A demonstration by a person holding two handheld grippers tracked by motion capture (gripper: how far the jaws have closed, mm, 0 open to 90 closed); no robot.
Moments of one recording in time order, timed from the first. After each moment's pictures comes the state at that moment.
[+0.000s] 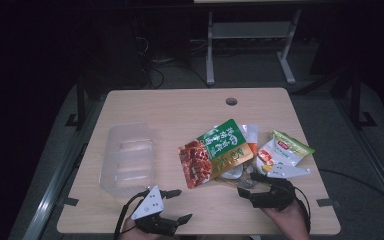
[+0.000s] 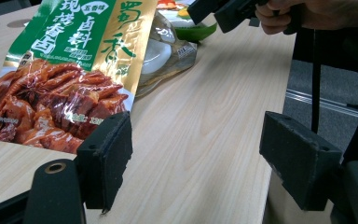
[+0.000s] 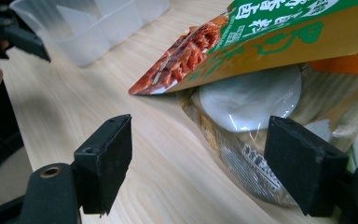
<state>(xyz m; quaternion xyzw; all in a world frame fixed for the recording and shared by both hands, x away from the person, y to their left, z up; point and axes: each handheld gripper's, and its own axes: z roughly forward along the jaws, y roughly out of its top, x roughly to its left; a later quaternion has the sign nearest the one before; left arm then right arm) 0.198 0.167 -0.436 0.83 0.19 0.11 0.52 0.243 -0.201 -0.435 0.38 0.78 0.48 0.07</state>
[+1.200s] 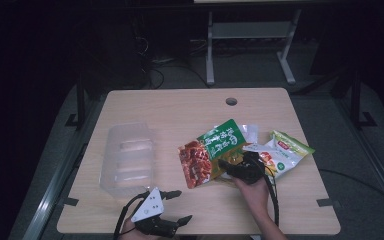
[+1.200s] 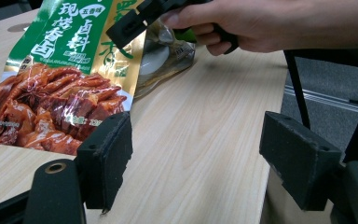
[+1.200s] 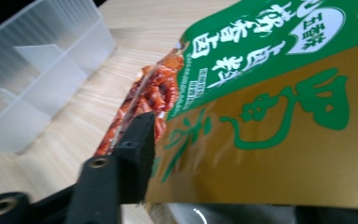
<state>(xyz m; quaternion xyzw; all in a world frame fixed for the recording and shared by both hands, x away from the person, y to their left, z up) 0.194 0.166 -0.434 0.83 0.18 0.11 0.52 0.313 -0.145 -0.454 0.50 0.71 0.48 0.07</state>
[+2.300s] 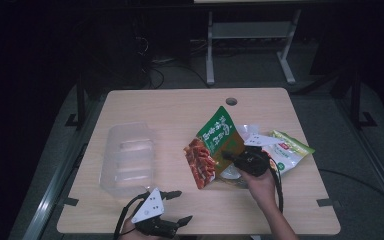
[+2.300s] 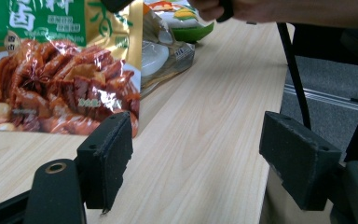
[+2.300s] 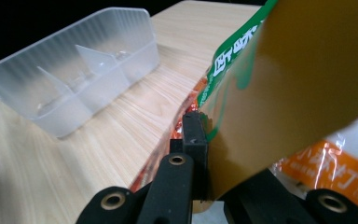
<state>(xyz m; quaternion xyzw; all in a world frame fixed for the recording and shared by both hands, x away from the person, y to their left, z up) 0.193 0.166 -0.433 0.83 0.18 0.12 0.52 0.315 -0.152 -0.412 0.38 0.76 0.52 0.09</state>
